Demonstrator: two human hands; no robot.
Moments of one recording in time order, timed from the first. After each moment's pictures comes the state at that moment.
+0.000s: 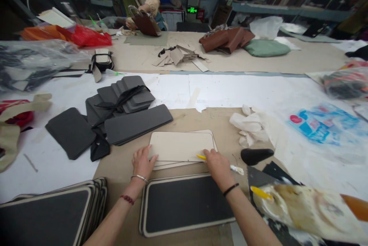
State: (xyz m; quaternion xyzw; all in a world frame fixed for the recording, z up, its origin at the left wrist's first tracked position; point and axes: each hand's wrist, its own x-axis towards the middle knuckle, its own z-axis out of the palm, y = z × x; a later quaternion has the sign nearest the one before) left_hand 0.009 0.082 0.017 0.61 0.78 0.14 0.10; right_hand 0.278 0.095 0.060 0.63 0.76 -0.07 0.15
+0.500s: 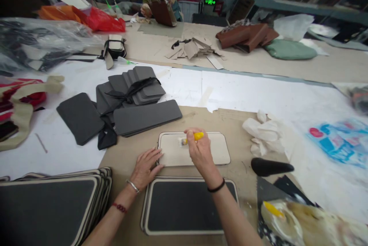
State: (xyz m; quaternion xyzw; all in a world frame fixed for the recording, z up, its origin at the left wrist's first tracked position) left_hand -0.025 0.052 -0.003 0.76 0.60 0.23 0.11; right_hand 0.181 0.135 0.115 0.56 0.68 -0.28 -0.38
